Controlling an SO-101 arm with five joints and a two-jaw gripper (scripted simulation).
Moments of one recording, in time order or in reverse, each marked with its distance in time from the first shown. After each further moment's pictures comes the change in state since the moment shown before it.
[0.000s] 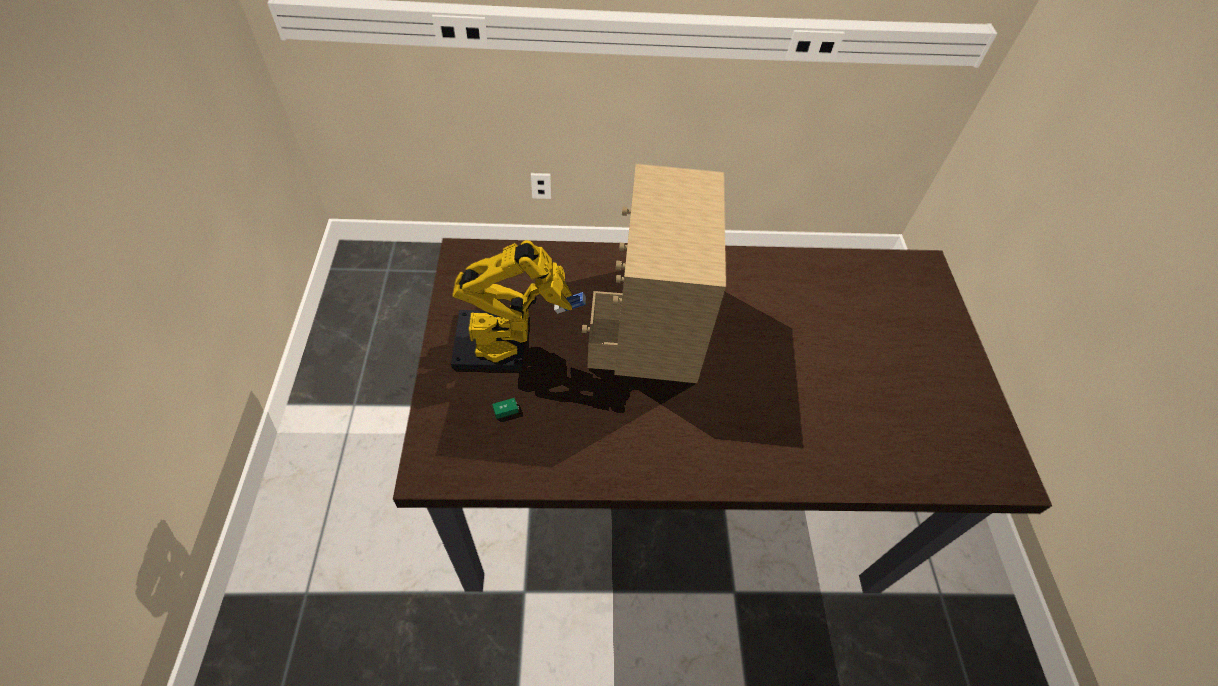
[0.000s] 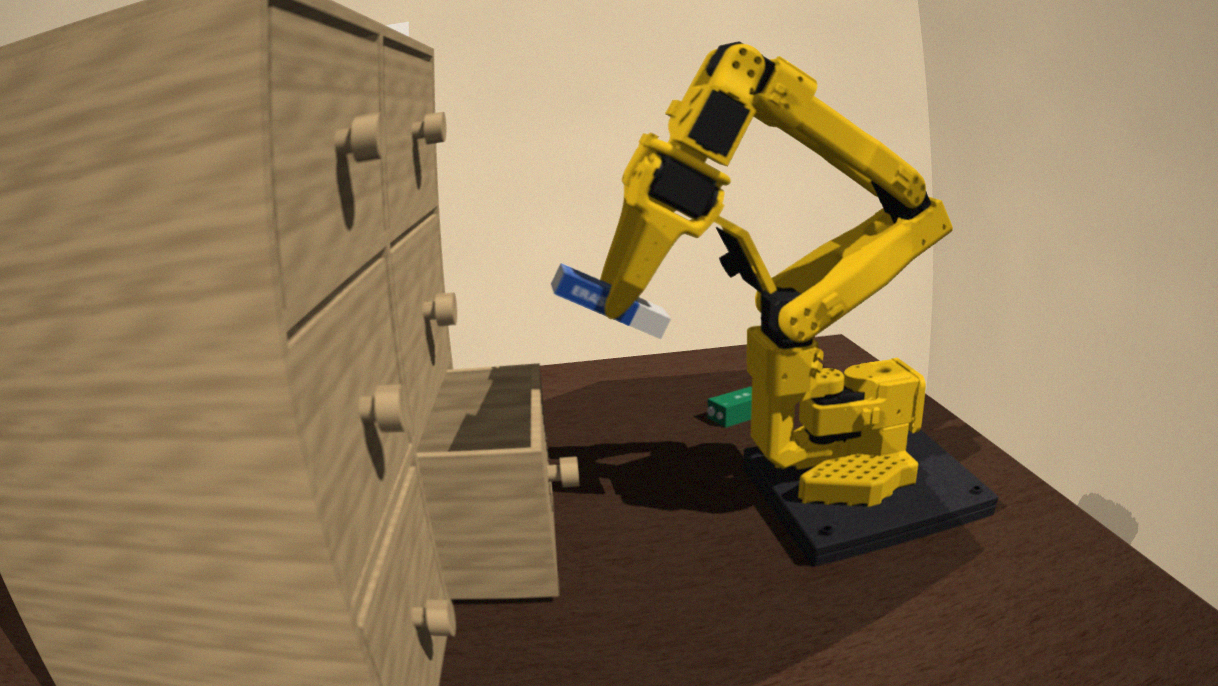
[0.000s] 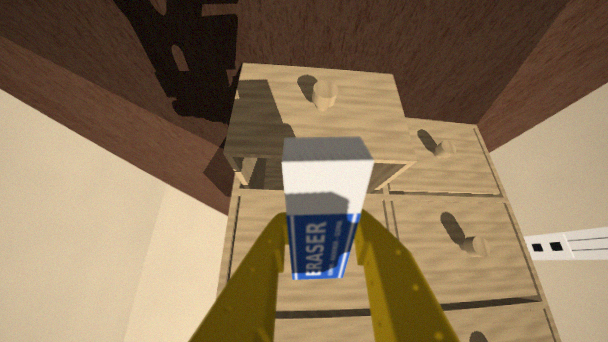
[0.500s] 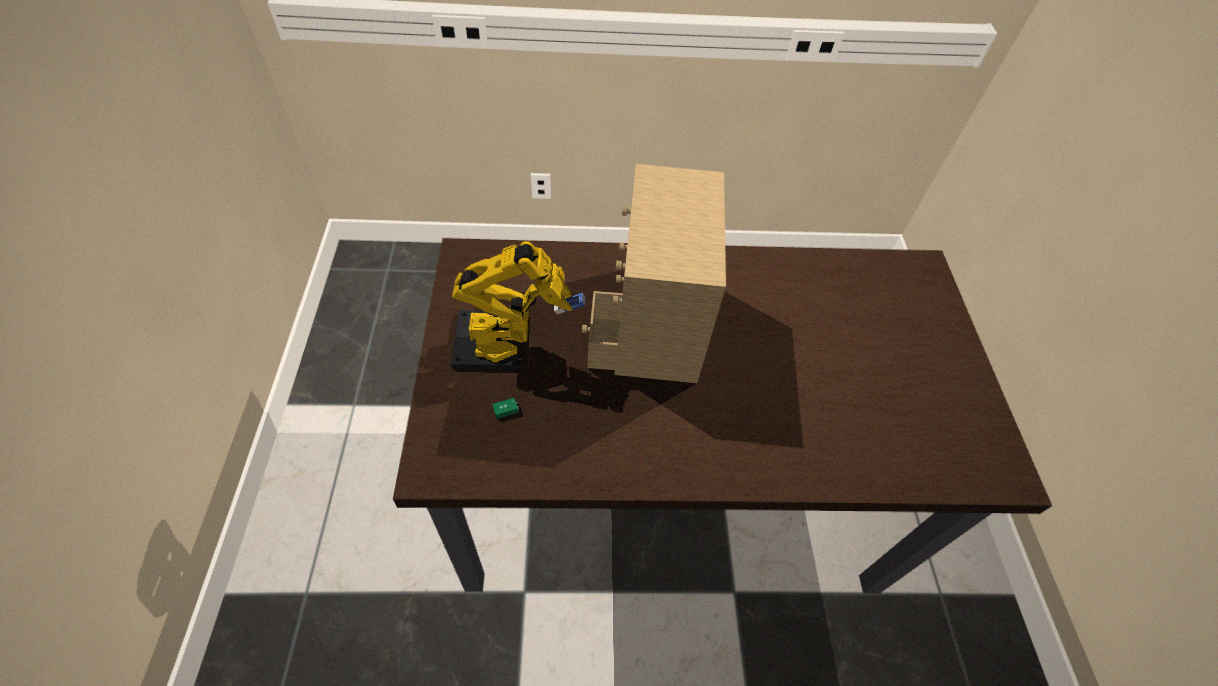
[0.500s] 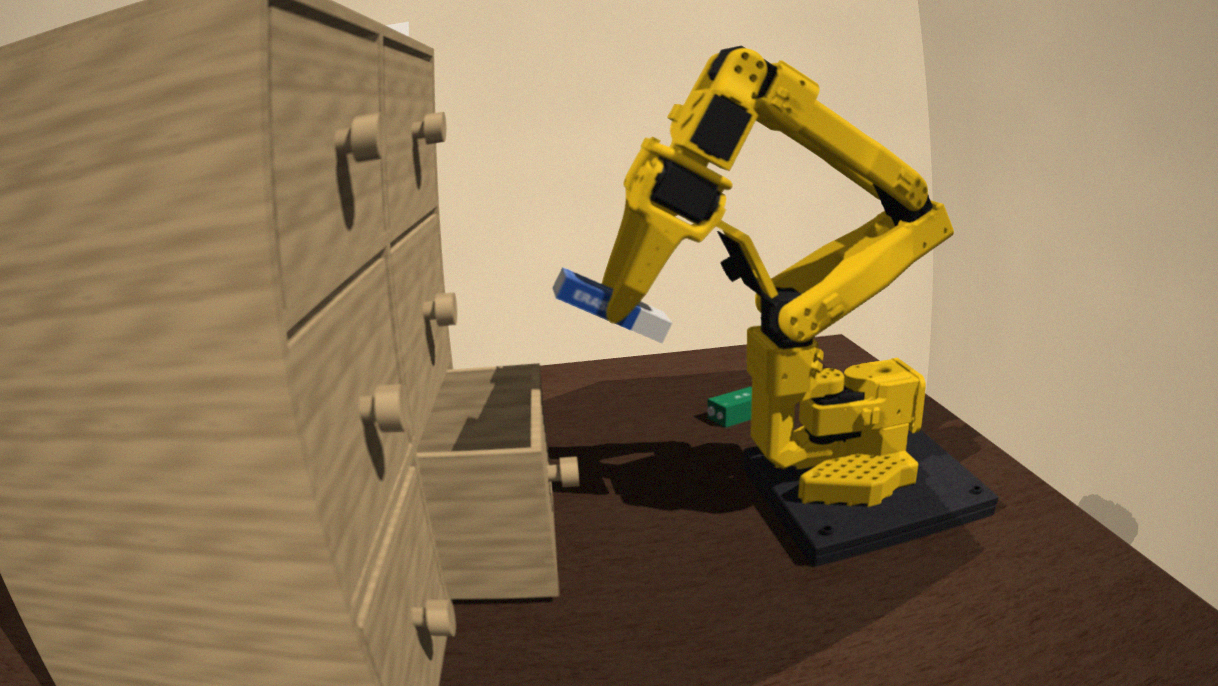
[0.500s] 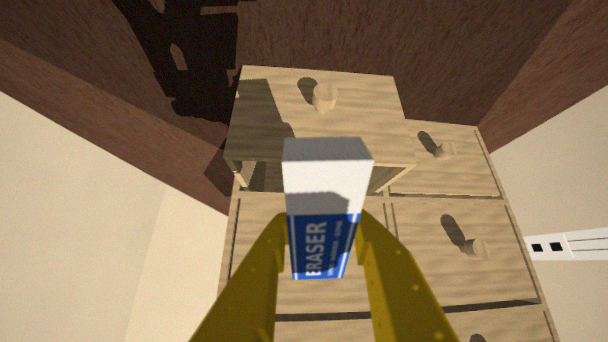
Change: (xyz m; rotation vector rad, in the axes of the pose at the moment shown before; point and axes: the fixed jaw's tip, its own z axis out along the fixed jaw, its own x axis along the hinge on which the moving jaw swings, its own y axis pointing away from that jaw) arm -0.002 0.000 0.002 0.000 0.002 0.000
